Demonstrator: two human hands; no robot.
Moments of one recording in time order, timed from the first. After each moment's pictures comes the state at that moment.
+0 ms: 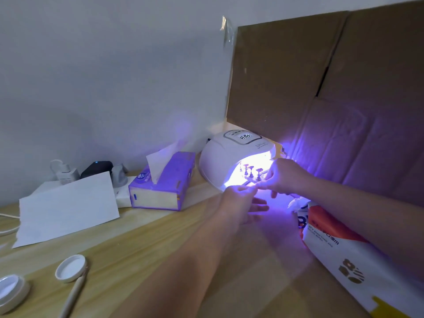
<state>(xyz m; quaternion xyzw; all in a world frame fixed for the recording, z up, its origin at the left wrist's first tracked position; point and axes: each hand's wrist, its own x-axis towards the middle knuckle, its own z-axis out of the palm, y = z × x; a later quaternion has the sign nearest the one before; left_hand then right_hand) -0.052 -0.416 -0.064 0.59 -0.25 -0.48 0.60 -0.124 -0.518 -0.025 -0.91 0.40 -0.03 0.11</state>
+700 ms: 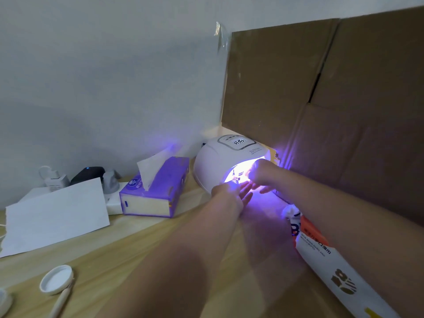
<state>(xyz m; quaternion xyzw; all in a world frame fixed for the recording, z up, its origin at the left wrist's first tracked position) -0.037 -0.476 -0.066 0.52 0.00 -0.50 0.70 -0.087 -0.537 -0.030 -0.83 0.48 -0.05 0.30</state>
